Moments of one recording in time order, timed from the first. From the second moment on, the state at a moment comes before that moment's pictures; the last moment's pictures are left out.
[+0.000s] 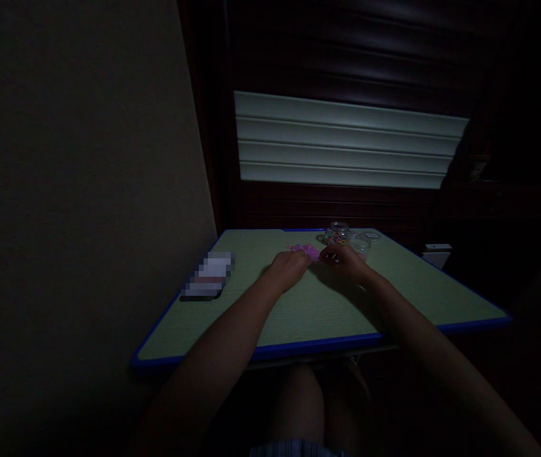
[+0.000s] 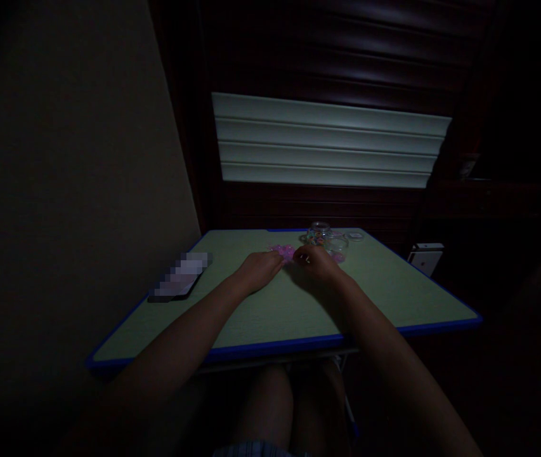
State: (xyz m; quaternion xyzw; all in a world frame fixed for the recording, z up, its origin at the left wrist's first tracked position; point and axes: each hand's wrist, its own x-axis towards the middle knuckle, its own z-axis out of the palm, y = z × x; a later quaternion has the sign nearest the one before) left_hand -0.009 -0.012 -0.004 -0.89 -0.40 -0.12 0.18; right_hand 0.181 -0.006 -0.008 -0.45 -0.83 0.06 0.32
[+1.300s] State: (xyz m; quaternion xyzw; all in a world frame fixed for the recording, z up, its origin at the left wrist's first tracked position) left_hand -0.009 -0.012 -0.005 -0.90 -0.39 -0.14 0.18; right_hand 0.180 -0.006 -0.008 -0.43 -0.84 0.06 0.34
